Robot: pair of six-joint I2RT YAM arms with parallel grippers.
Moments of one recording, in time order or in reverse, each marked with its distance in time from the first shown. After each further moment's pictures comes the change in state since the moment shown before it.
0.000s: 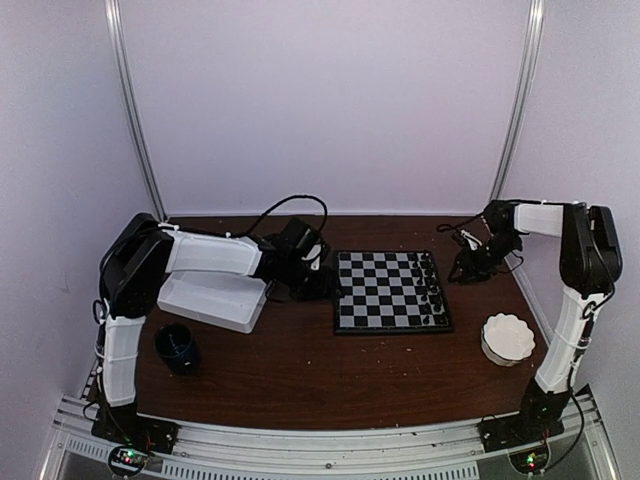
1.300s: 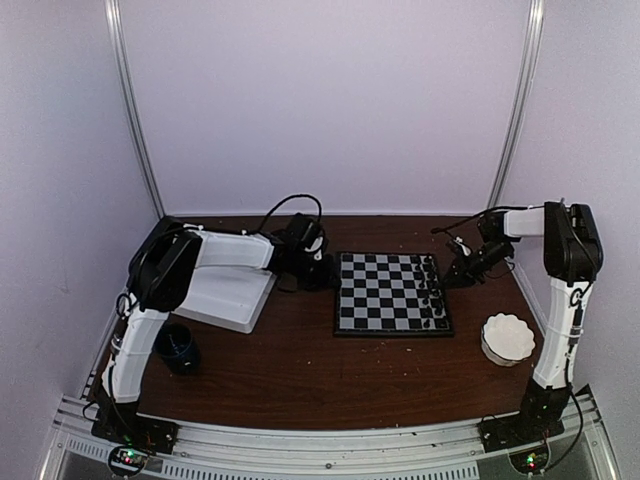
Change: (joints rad) left arm 0.079 0.238 0.257 0.025 0.061 -0.111; right arm -0.018 0.204 0.111 -0.001 -0.199 0.094
